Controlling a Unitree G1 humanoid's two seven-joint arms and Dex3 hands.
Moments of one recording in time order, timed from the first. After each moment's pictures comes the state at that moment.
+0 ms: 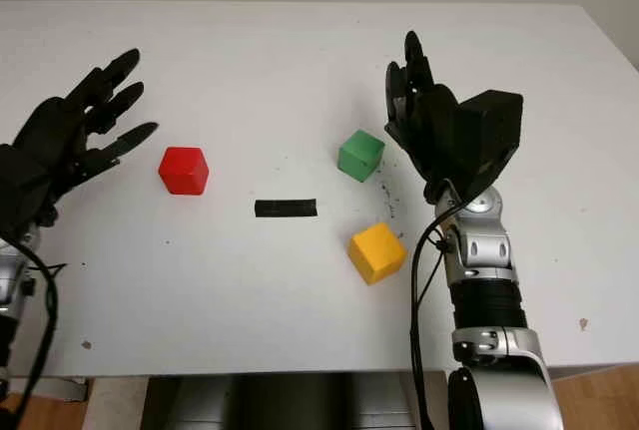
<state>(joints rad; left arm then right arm) -0.47 0.70 0.14 0.36 0.16 -0.20 -0.36 -0.64 -0.23 -0.15 0.38 0.13 0.10 0.22</state>
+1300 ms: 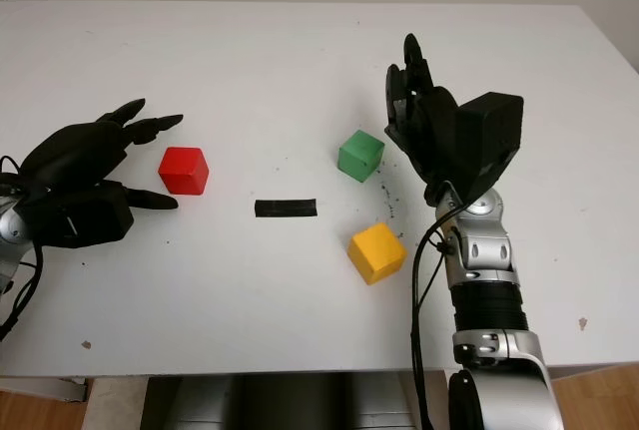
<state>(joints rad) -0.53 0.77 -0.12 0.45 0.56 -0.27 -0.16 -0.63 -0.23 -0.15 0.38 0.13 0.10 0.24</state>
